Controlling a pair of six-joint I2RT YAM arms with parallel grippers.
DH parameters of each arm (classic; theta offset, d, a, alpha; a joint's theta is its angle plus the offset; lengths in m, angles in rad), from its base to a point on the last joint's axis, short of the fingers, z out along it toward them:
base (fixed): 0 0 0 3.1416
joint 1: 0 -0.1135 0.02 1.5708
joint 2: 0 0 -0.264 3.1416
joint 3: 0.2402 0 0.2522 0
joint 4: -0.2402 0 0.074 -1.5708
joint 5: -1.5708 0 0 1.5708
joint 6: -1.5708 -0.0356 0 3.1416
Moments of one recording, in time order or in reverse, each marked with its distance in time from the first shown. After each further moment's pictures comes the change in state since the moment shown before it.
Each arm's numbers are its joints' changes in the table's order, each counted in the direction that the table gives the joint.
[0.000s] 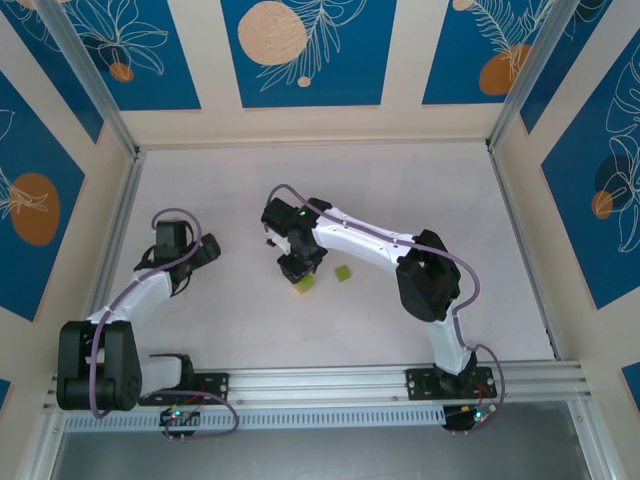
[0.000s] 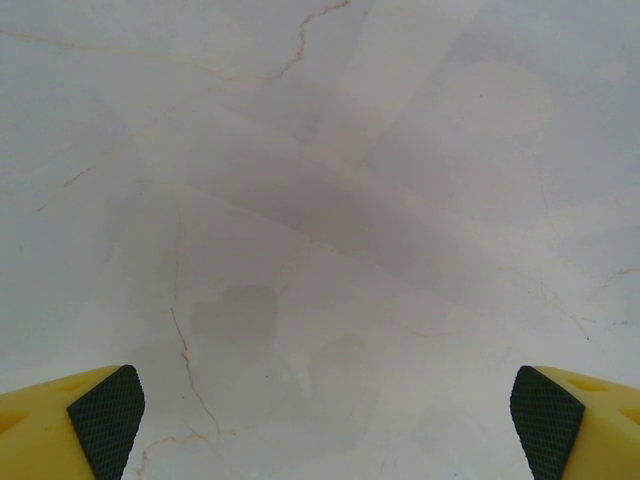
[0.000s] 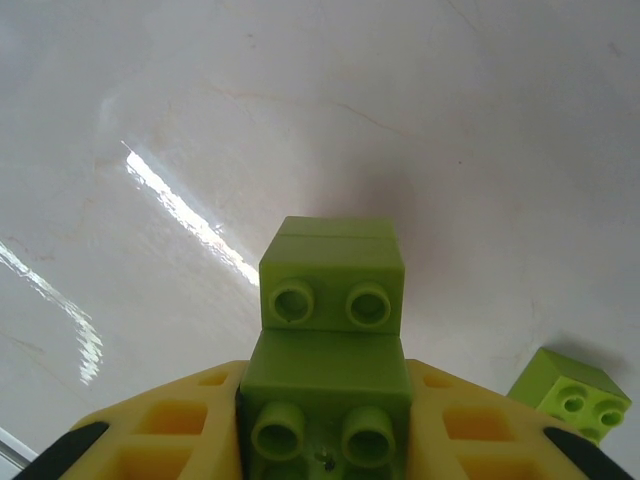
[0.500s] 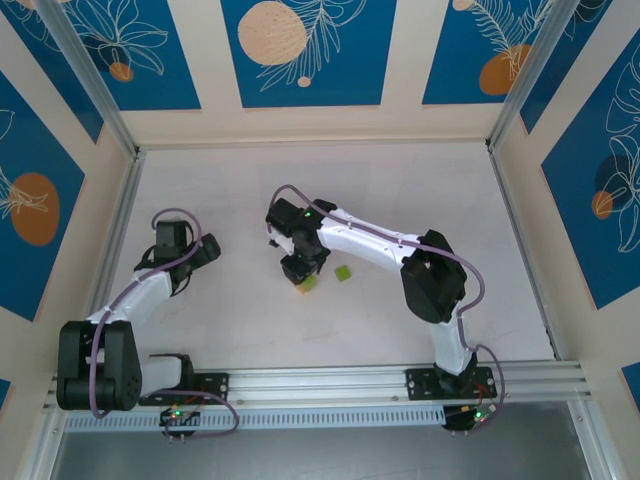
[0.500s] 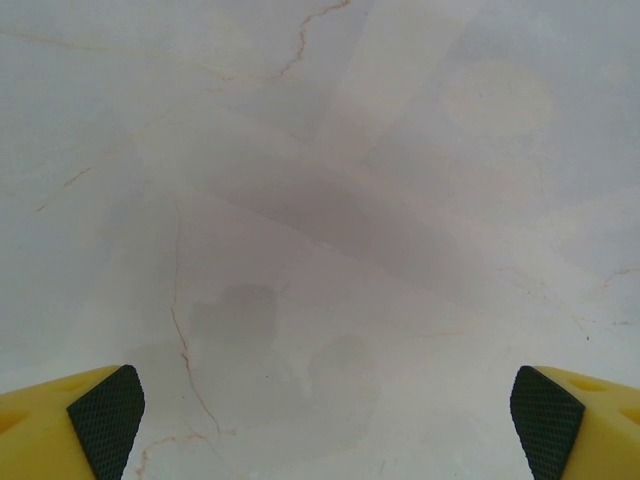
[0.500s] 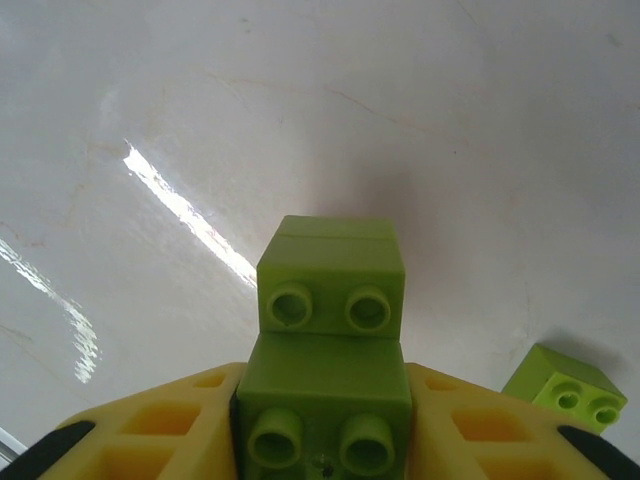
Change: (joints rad) left arm 0.000 0.000 0.000 0.000 0.000 0.000; right arm 0.009 -0.039 -0.066 0.040 0.011 0.021
